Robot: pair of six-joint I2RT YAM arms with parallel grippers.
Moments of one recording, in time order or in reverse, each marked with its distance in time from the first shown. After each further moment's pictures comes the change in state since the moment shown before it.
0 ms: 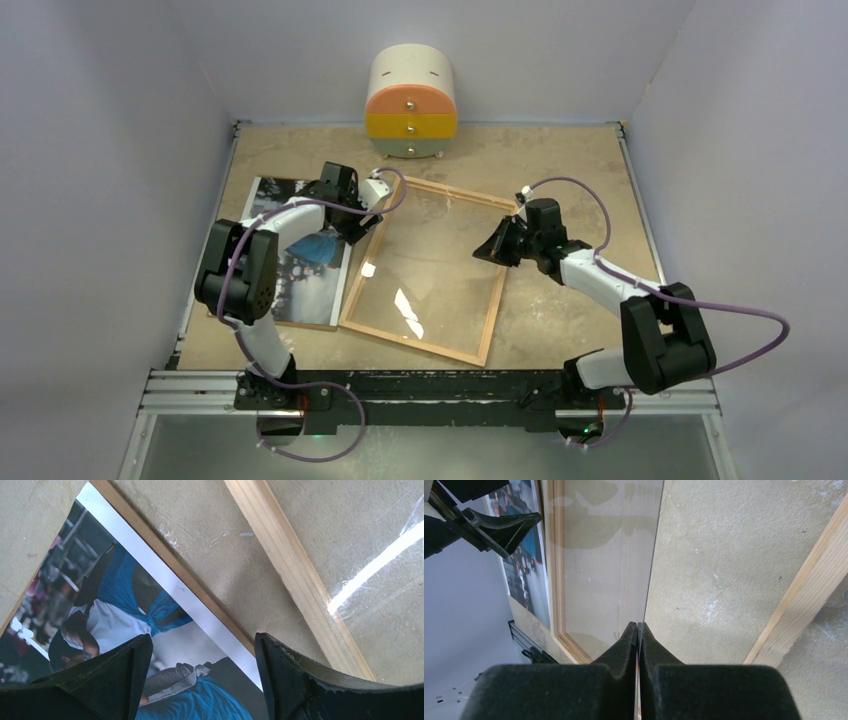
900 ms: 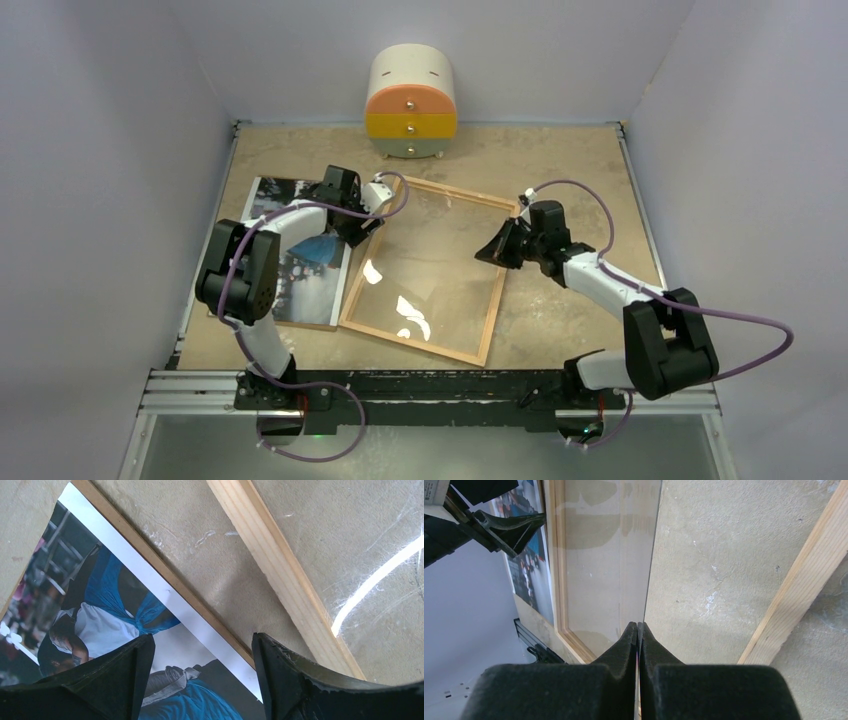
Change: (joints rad) left arm -0.015 0.000 -0.023 0.015 0.000 0.000; right arm -0.018 -0.028 -0.021 -0.007 -0.026 0.011
